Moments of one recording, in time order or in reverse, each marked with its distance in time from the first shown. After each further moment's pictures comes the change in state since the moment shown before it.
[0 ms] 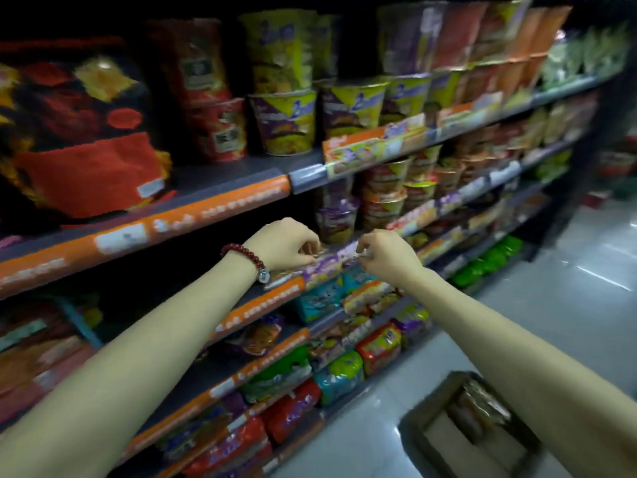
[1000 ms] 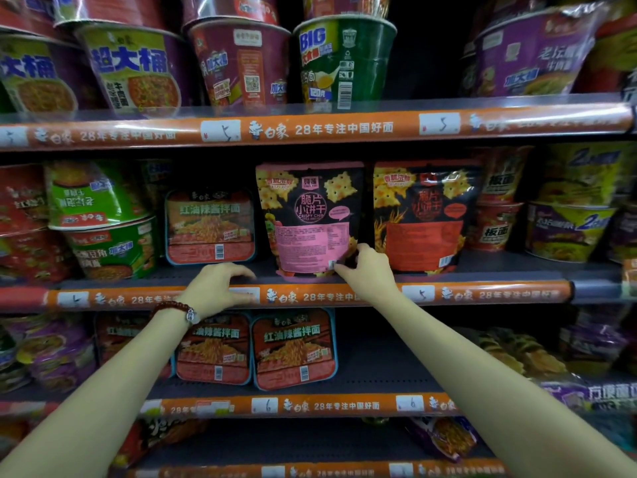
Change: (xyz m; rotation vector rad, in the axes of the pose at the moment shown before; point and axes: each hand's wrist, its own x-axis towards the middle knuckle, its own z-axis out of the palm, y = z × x) left_hand -0.439 -0.207 -0.094 -0.034 0.345 -0.920; right_hand 0.054 -0.444 0.027 0.514 0.032 -0.297
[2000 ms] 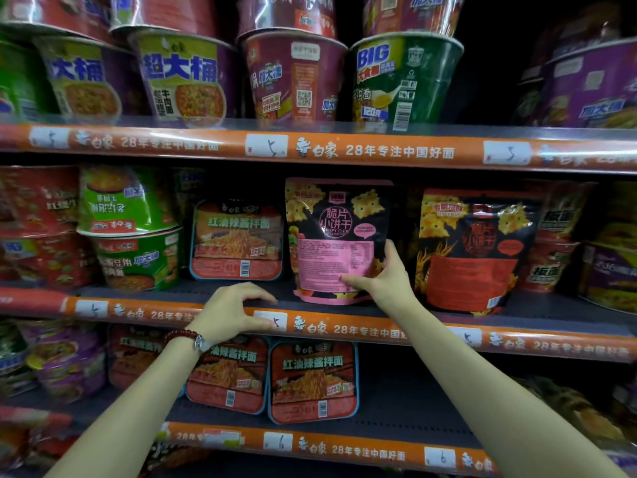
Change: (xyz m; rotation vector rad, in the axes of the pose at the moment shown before) left_hand 0.003 -0.036 0.010 -0.261 0.078 0.022; right_hand 0.036 -0.018 0.021 0.523 -0.004 -0.140
